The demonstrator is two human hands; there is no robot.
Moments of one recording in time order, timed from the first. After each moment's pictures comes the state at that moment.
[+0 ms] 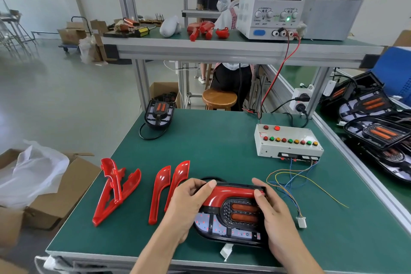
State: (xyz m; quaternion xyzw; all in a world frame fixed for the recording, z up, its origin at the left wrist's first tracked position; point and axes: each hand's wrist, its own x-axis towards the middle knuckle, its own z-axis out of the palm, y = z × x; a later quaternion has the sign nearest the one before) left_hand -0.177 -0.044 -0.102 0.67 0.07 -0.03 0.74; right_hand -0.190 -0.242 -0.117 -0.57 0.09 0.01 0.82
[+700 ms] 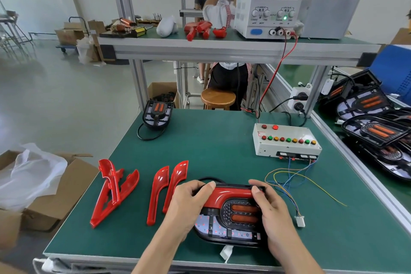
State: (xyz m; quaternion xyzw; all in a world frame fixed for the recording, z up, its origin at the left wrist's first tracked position) left_hand -0.176 -0.046 -0.100 0.76 0.03 -0.01 0.65; right_hand -0.185 -0.244 -0.117 -0.57 0.11 0.01 0.81
